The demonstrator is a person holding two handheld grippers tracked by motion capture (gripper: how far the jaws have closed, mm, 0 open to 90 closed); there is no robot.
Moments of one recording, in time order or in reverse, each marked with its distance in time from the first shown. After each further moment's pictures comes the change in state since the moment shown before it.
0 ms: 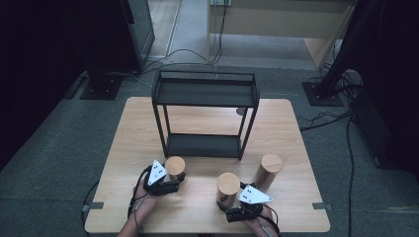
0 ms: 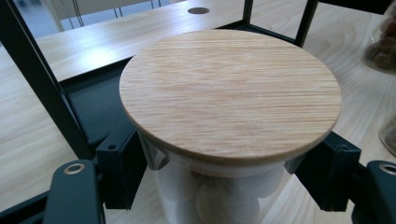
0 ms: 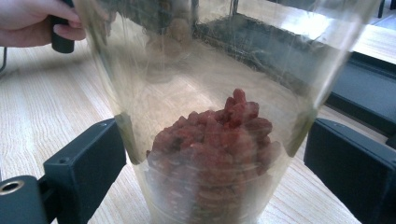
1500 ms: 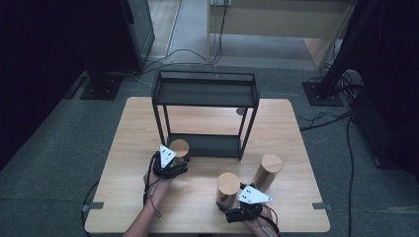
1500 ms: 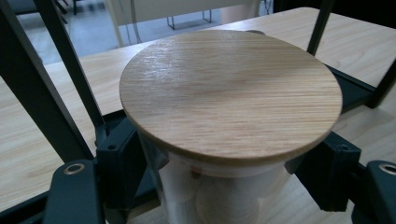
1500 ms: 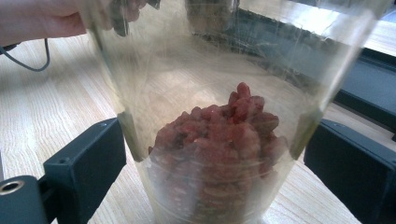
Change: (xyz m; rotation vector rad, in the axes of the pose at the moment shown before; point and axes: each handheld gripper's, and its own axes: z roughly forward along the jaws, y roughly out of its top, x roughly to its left) left arm -0.030 0.028 0.045 -0.031 0.227 -0.062; right arm 0.000 0.001 0.001 0.013 0.005 0.009
